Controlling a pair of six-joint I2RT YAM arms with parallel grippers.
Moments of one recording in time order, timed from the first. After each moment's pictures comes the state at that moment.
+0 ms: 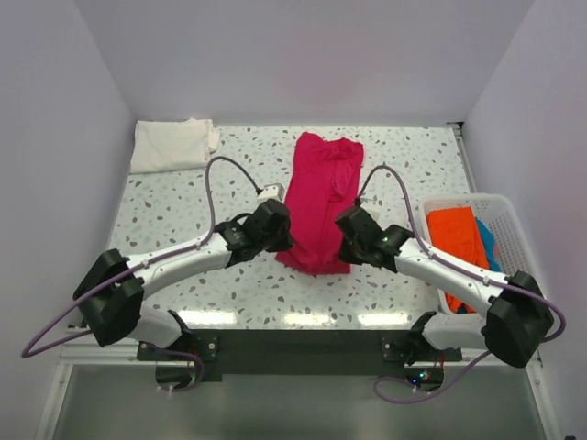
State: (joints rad) left arm -0.86 1.40 0.89 -0.29 -0.22 -0.83; right arm 0.79 1.25 0.83 -0.61 0.28 0.88
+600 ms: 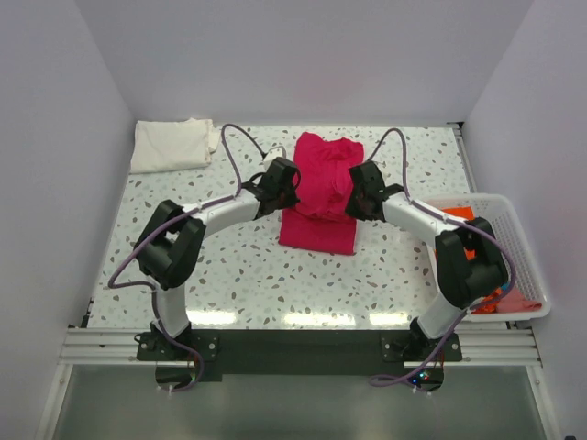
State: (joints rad) left arm -0.65 1.85 1.24 -0.16 -0.25 -0.76; right arm 0.45 1.62 1.05 -0.40 0.23 0.71
